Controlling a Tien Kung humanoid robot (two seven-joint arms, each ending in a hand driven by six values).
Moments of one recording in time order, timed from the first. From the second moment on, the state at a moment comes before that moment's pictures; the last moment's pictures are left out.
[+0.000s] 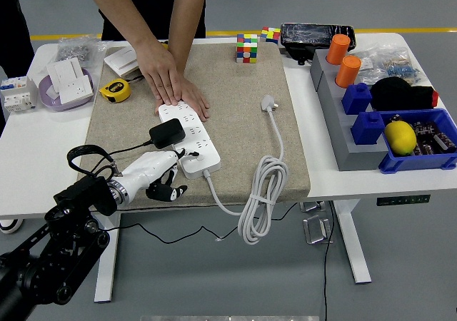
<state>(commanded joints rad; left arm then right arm) -0.24 0.11 -1.17 -1.23 2.27 -0.18 -0.08 0.18 -0.28 0.22 0.38 0.09 -0.52 -0.05</state>
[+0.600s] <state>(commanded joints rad) -0.23 0.10 -1.16 -1.22 2.27 -0.17 -0.08 0.17 -0.27 0.21 0.38 0.09 -0.52 -0.05</state>
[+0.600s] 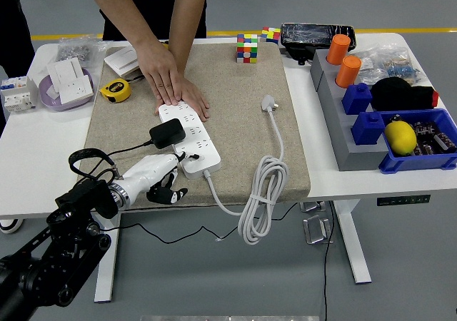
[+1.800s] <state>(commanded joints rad) -0.24 0.10 -1.15 -1.20 2.27 -0.18 -0.08 0.18 -0.28 0.22 0.38 0.09 -0.52 -0.05</state>
